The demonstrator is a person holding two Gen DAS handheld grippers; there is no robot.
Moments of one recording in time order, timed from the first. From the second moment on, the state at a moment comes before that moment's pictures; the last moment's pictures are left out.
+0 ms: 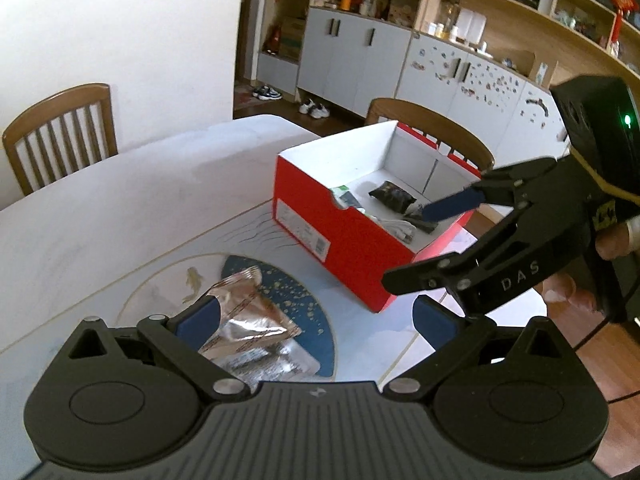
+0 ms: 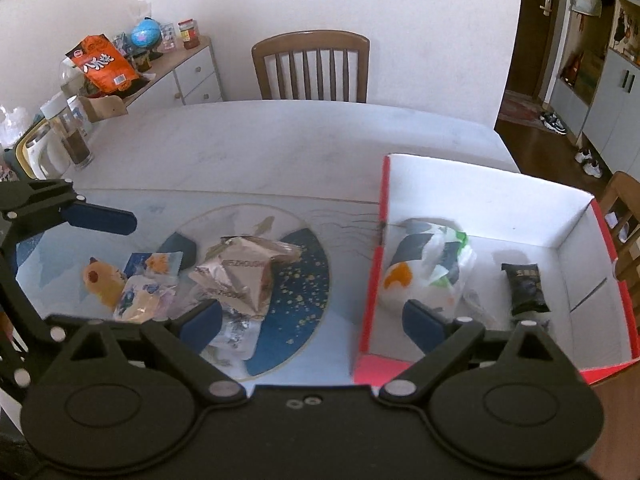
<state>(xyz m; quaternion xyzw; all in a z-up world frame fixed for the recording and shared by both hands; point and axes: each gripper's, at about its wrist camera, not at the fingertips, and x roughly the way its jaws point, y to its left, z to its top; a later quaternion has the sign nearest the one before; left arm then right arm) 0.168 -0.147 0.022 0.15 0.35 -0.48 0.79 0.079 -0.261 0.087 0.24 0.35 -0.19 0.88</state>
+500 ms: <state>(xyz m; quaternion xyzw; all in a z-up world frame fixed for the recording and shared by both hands) 0.165 -0.084 0.017 0.12 0.35 -0.48 0.80 0.106 -0.215 0.084 0.25 0.36 -0.18 0.88</state>
